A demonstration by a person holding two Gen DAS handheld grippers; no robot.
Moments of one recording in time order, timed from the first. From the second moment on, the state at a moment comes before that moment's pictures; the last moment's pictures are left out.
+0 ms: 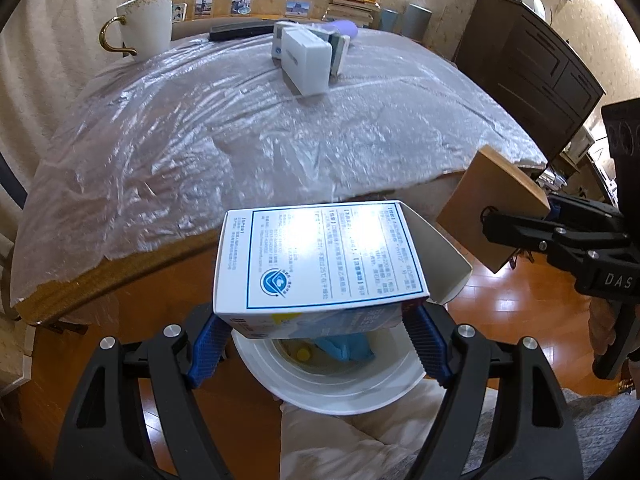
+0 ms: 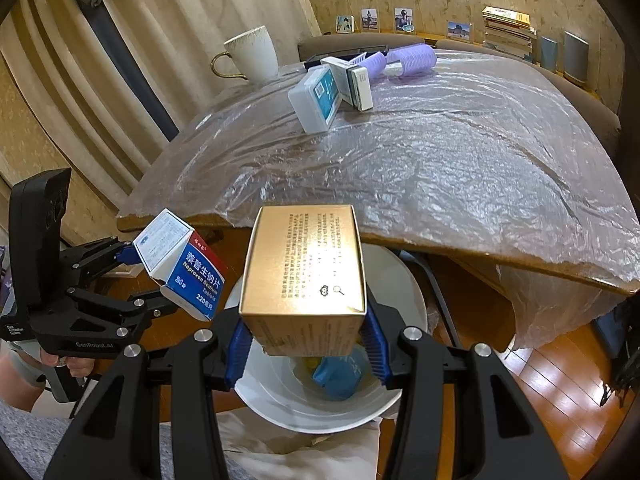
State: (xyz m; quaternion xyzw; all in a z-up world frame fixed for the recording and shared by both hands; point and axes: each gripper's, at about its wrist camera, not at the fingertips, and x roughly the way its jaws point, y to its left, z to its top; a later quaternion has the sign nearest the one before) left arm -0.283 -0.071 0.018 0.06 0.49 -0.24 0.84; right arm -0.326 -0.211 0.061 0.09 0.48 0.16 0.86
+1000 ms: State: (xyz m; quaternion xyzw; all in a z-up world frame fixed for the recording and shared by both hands) left arm -0.277 -0.074 -0.041 0.09 0.54 -0.20 0.81; right arm -0.323 -0.202 0.001 0.07 0.53 0.16 0.83
